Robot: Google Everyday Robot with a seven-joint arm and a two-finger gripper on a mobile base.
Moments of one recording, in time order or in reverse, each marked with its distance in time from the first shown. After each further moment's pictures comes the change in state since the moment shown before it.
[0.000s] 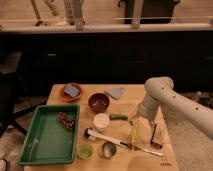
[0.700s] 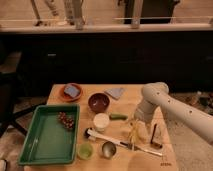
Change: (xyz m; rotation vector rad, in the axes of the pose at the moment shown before) arm 0.011 -0.008 0.036 -0.006 0.000 -0.023
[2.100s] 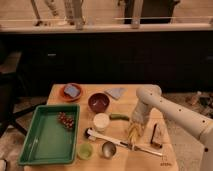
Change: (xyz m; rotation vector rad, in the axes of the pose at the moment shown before) arm 0.001 0.002 0.034 -0.043 -0.105 -0.027
